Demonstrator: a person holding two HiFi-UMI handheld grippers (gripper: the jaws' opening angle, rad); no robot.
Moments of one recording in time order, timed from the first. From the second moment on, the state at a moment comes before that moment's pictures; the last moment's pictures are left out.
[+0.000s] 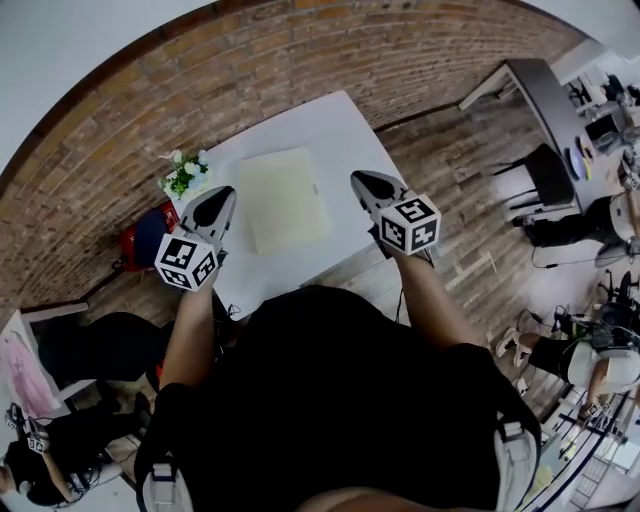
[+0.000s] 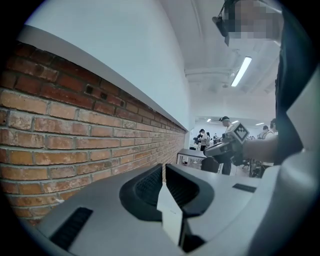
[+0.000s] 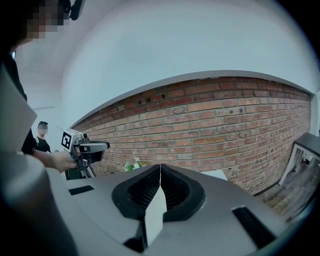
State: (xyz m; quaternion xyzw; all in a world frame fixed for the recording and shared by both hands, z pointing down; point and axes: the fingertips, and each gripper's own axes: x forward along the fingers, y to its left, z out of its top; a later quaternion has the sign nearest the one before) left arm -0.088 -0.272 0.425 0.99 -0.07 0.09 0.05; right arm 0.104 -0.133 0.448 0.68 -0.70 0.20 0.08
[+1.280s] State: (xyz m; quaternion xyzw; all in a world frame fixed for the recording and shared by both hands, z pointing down) left arm -0.074 -0.272 0.438 0.98 -0.15 0.11 0.04; right arm 0.133 -0.181 0.448 0.61 -0.76 0.19 0.10
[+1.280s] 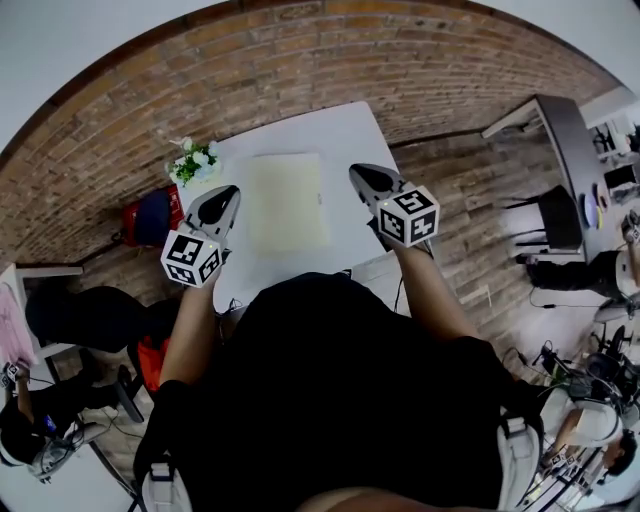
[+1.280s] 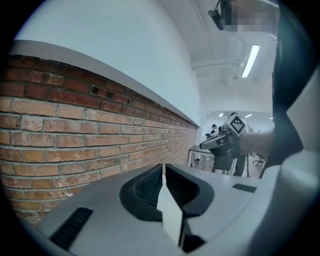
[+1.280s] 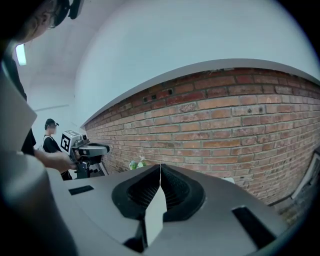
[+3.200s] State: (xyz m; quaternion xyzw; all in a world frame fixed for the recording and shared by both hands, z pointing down) left arm 0.053 -0.144 0.662 0.91 0.03 0.40 -0.07; right arm 0.174 -0.072 0.625 0.57 -0.72 0.35 0.18
